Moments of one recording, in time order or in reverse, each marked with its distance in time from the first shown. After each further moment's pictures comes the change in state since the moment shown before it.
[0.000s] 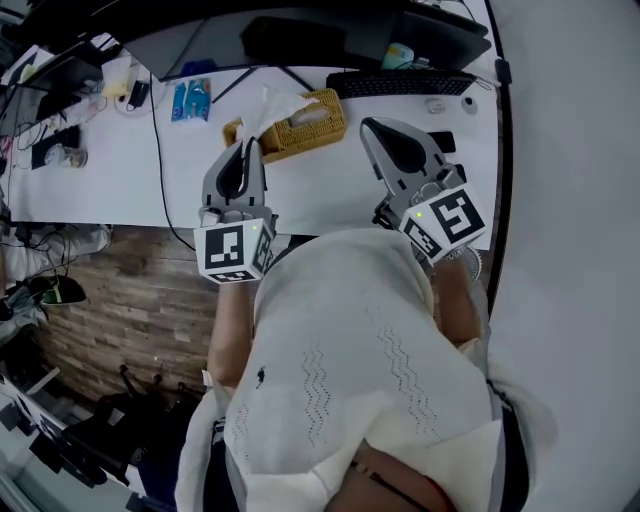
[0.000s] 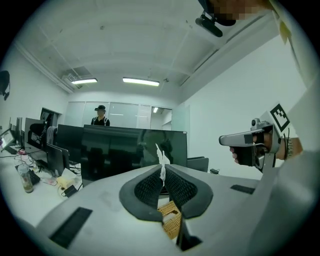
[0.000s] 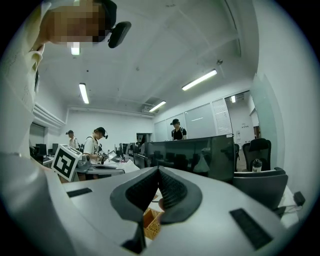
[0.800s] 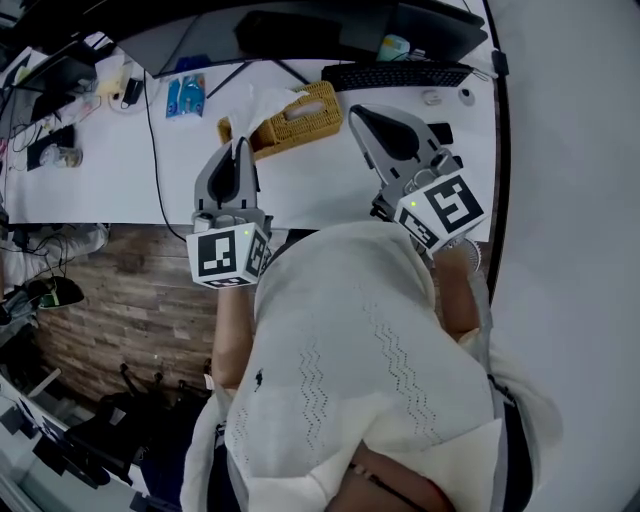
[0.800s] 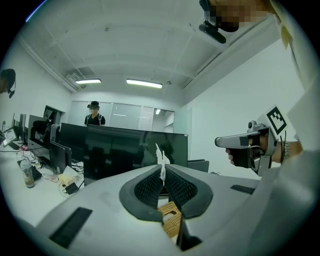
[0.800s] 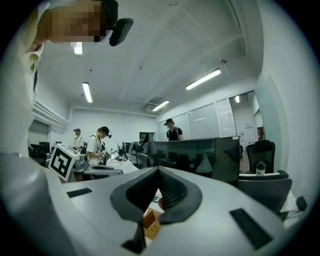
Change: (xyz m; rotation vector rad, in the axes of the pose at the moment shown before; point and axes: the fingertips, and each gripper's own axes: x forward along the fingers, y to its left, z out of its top) left arm -0.013 0.002 0.003 -0.036 -0.023 0.018; right arm 0.009 0.008 0.008 -0.025 0.007 0.033
